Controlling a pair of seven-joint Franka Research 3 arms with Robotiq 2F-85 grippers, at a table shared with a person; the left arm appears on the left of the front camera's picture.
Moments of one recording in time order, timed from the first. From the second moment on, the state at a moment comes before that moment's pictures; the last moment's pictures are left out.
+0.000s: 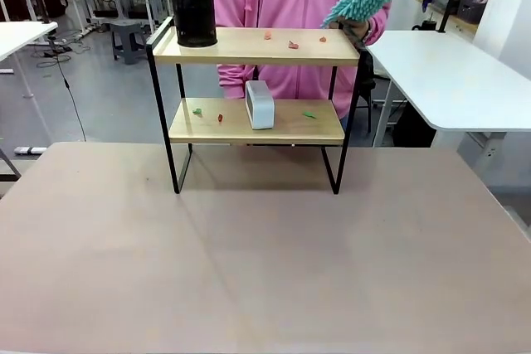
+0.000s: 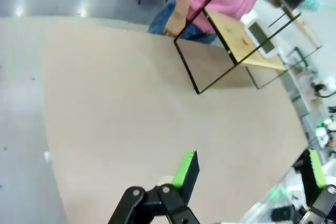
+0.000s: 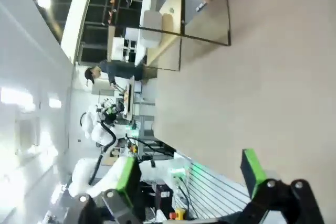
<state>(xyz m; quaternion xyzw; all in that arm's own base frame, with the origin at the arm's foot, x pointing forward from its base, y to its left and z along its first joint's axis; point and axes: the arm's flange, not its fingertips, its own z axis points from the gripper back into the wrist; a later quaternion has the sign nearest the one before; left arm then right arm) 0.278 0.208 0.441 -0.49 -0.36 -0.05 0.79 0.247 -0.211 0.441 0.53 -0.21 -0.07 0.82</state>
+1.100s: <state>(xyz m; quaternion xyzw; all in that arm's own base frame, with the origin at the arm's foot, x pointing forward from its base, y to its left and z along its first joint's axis) 0.277 0.172 0.478 -0.45 -0.35 -0.13 0.81 0.243 -0.181 0.491 0.49 -0.20 0.00 0.85</state>
